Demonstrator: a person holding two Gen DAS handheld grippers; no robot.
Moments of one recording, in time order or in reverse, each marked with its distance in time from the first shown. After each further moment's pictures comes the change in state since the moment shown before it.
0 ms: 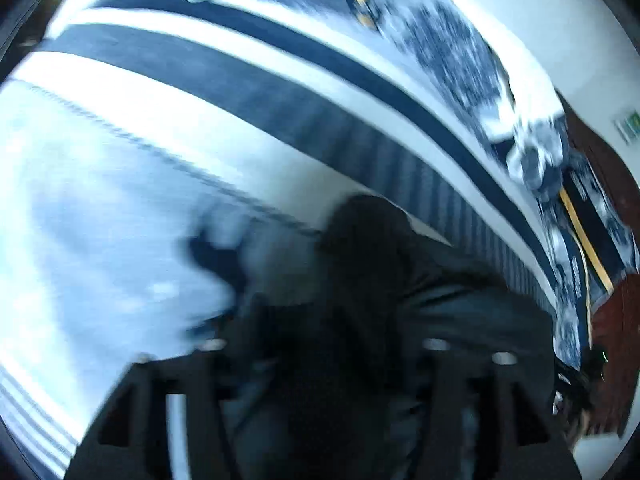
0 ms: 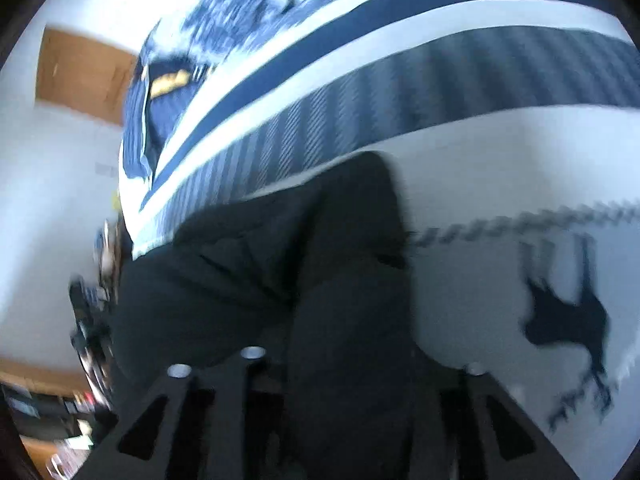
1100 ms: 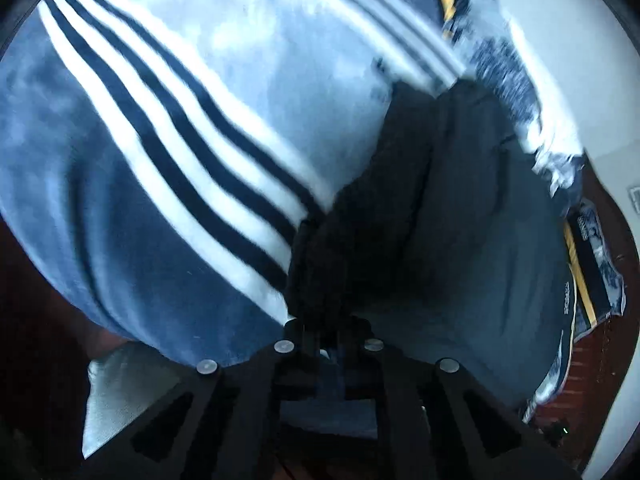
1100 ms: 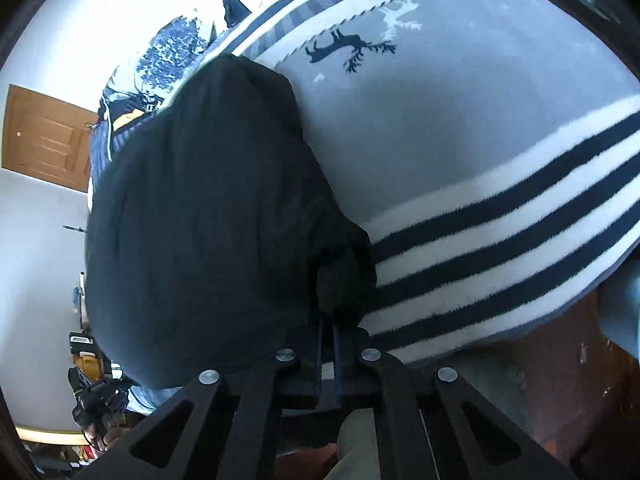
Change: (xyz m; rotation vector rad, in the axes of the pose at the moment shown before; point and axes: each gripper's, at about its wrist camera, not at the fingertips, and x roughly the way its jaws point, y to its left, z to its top) left arm -0.069 0.080 -0.192 -0.274 -0.015 -0.005; right arm -0.061 -0.020 -0.233 0.197 -0.120 -0.138
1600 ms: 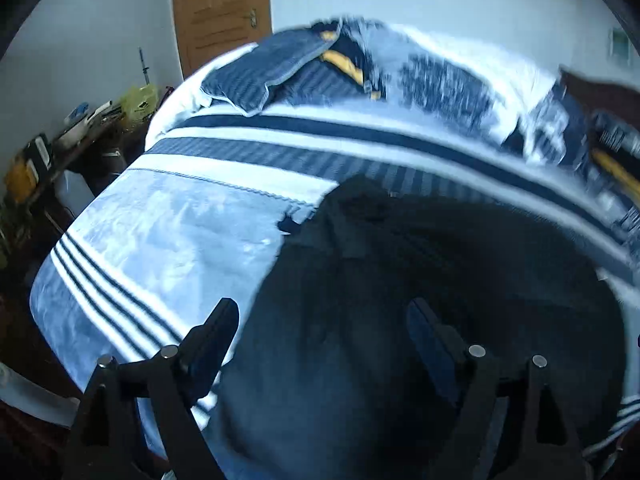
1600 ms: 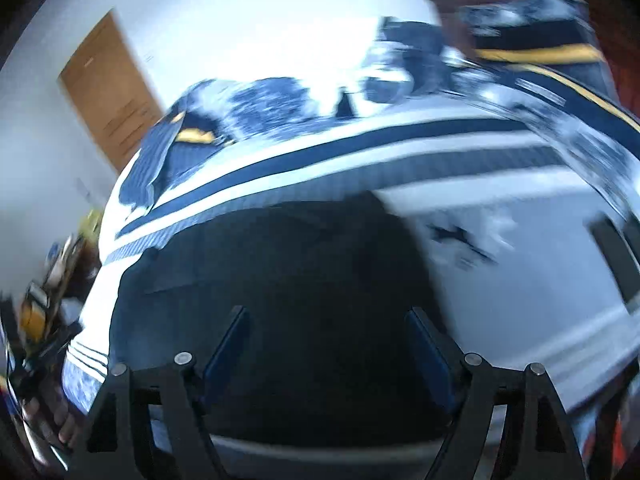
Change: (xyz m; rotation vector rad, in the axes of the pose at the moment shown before) left arm 0.009 -0.182 0.034 0.501 -0.352 0.347; right arm -0.025 0.181 0.022 -0.461 -0.278 -0.067
